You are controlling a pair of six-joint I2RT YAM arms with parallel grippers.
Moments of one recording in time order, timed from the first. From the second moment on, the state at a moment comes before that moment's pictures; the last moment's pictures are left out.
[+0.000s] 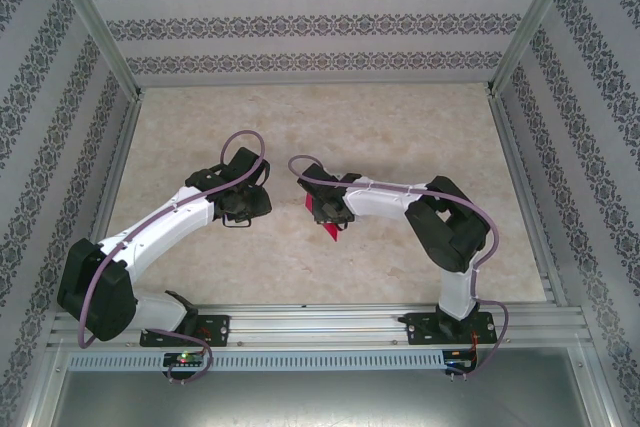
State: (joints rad) left arm -0.52 1.35 1.00 -0.81 -0.05 -0.82; right arm 0.81 1.91 1.18 -0.54 0.17 0.77
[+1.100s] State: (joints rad) left arm -0.43 1.35 1.01 -0.86 -0.38 -0.73; right arm 0.65 1.03 0.83 -0.43 0.59 0.55
